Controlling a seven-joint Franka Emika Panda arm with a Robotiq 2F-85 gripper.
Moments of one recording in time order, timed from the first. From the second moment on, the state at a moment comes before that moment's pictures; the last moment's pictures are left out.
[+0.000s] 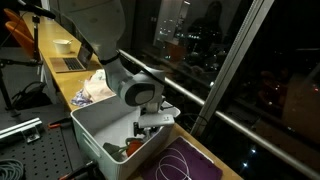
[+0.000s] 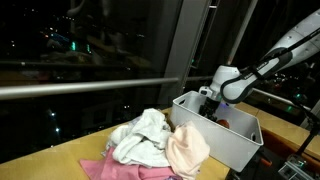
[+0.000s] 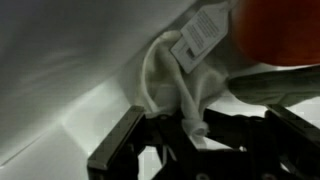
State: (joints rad) arm -0.17 0.65 0.03 -2.00 -0.25 2.71 -1.13
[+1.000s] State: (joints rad) arm -0.06 -0.11 0.07 -2.37 -0.01 2.58 -1.14
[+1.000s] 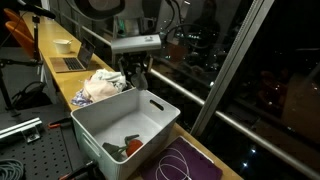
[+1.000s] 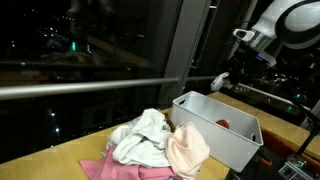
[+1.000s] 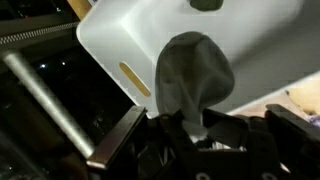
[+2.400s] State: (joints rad) arm 0.26 0.07 0.27 -2.02 -0.07 2.34 -0.83
